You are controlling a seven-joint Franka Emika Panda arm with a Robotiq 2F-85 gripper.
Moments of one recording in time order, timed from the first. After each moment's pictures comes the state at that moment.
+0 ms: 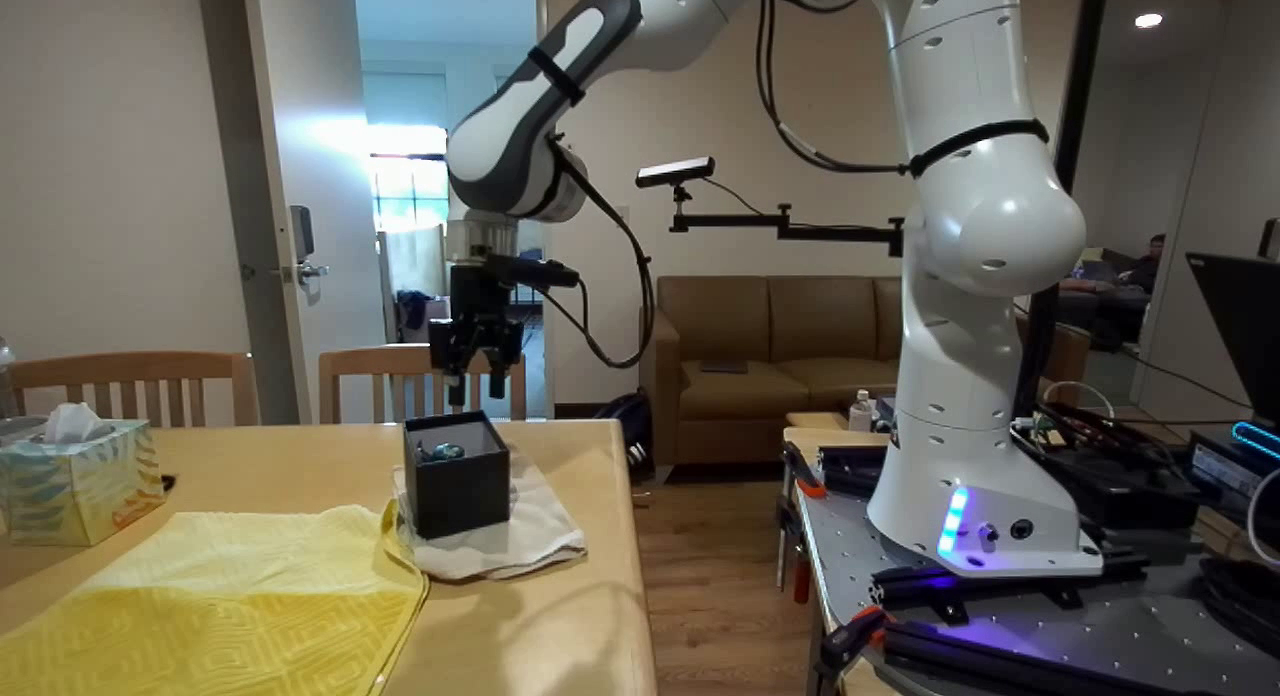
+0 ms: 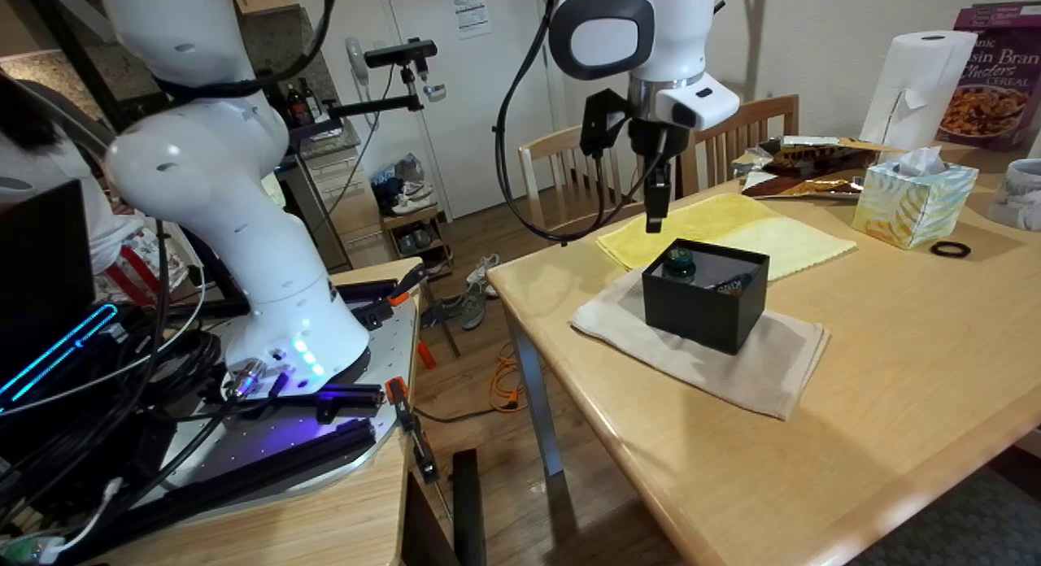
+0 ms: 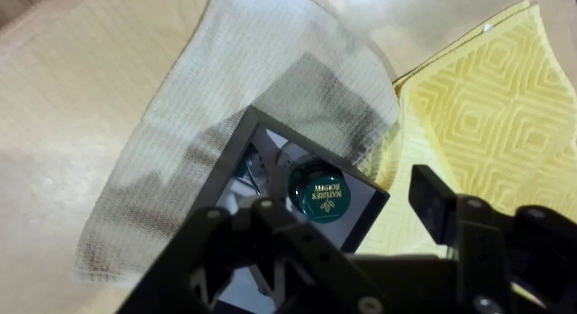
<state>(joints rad) -0.08 0.25 0.00 -2.17 0.27 2.39 0.09</state>
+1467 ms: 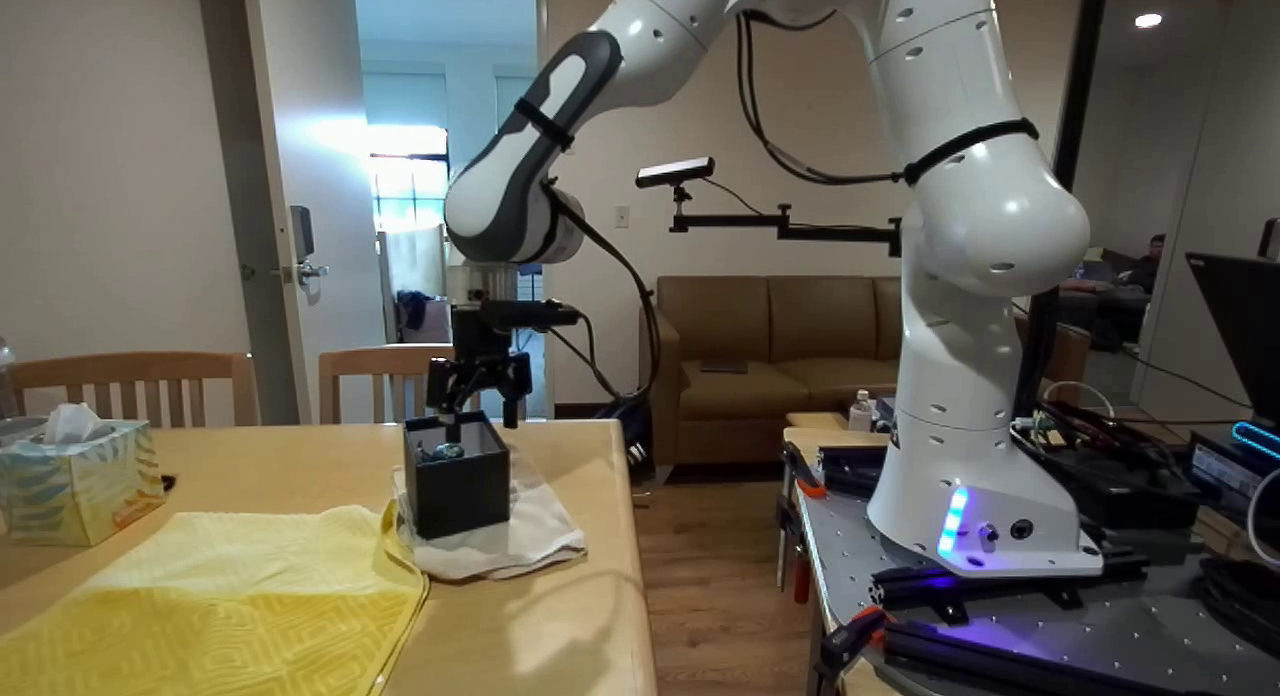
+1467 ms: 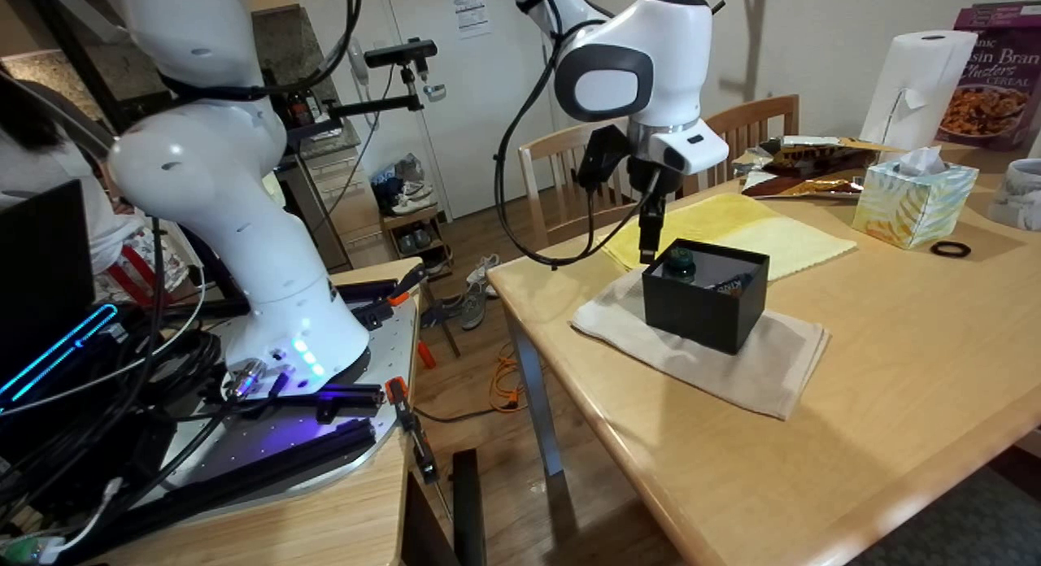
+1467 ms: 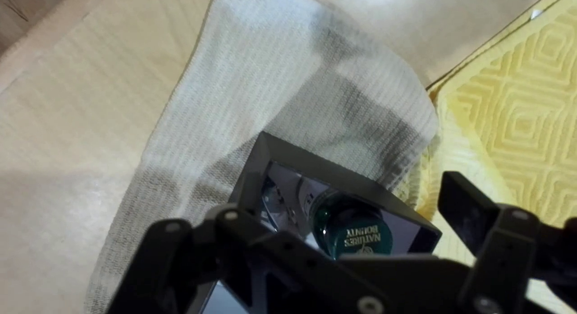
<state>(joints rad) -0.05 0.35 -0.01 -2.17 0.27 2.47 0.19</state>
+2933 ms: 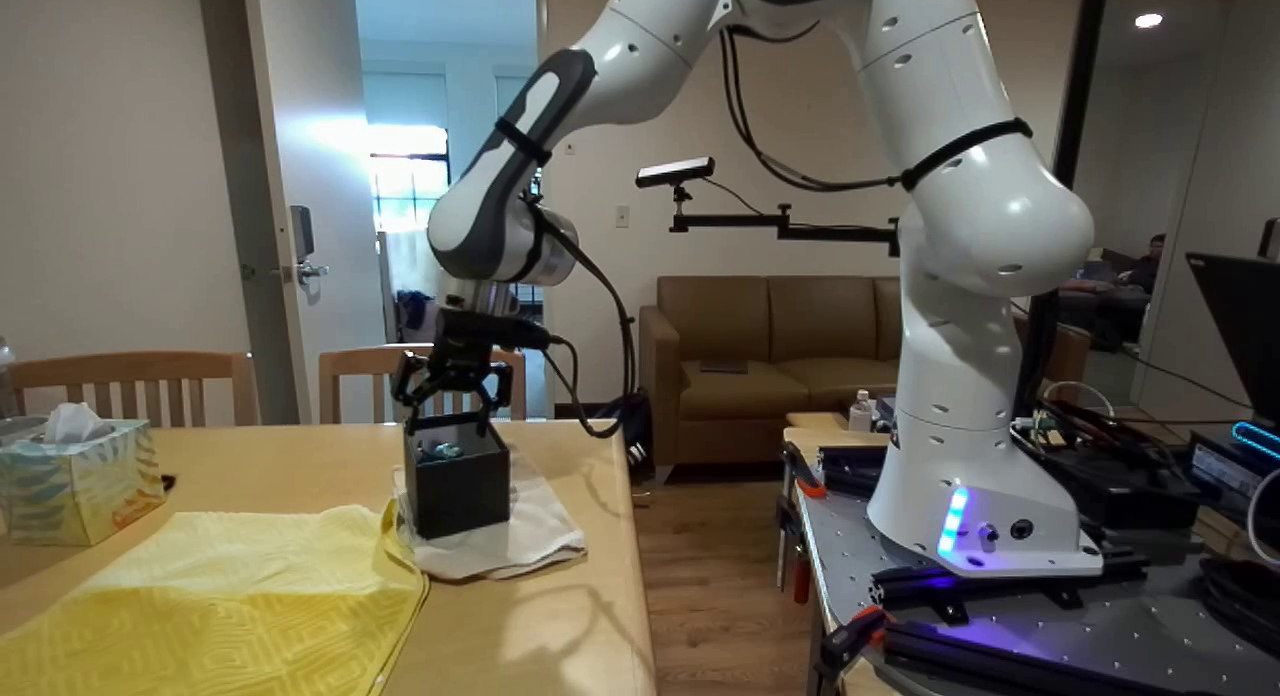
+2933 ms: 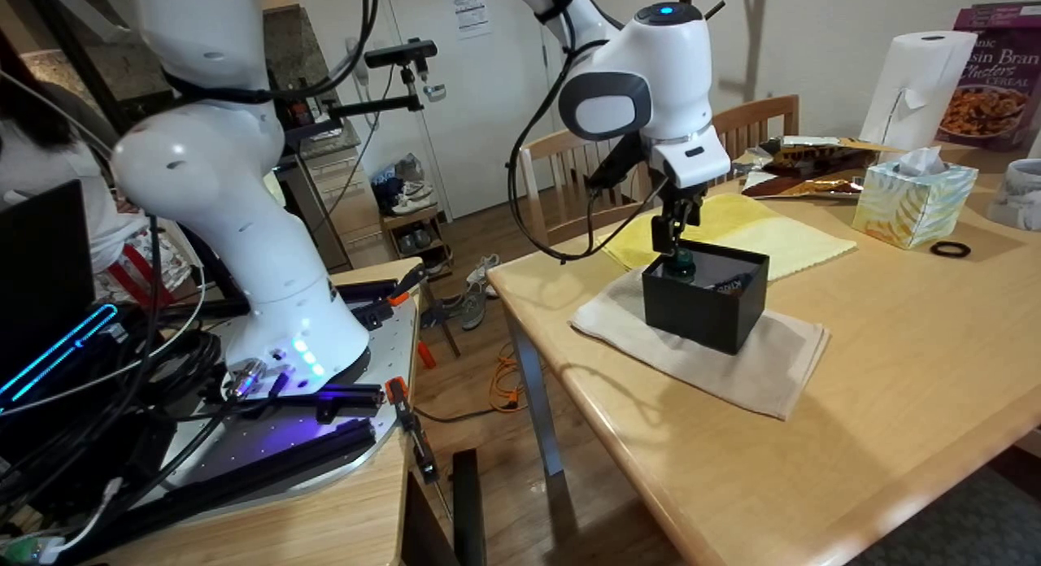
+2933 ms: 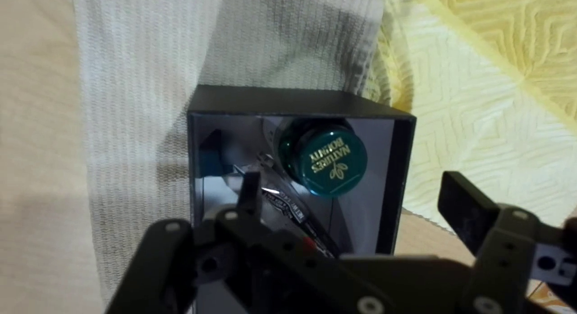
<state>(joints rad) -0.01 0.42 -0.04 -2.15 0.45 2.70 0.41</state>
